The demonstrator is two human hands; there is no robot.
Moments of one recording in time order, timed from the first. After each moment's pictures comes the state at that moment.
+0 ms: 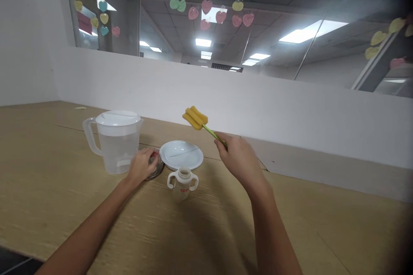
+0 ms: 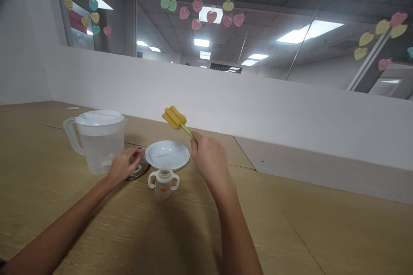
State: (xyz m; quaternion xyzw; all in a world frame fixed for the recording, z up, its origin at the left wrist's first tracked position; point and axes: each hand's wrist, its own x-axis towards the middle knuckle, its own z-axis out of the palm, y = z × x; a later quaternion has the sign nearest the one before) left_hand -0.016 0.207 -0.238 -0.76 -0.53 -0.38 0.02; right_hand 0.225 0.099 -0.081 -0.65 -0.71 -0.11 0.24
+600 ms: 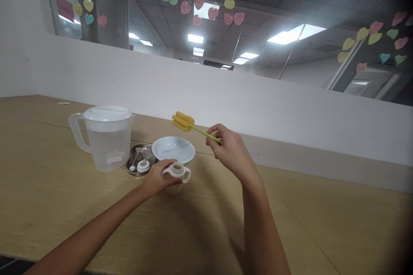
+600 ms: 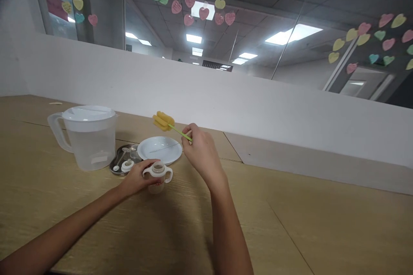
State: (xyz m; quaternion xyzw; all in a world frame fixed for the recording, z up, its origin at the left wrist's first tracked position) left_hand 0.047 0.175 -0.259 -0.78 -0.38 -0.44 -0.24; right_hand 0.229 0.088 -0.080 -0.59 -0.72 0.00 0.37
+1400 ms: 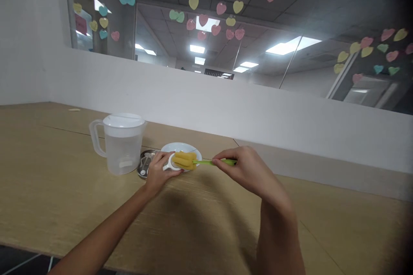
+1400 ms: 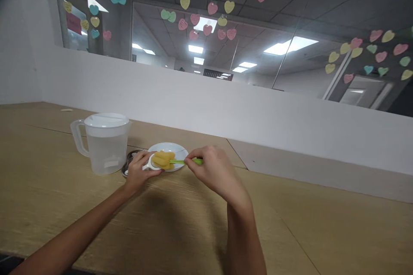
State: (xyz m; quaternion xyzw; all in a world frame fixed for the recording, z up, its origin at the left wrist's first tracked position) left_hand 0.028 0.183 -0.243 -0.71 -0.34 -0.61 0.08; right_hand 0.219 0.048 -0.069 -0.57 -0.78 -0.04 0.25
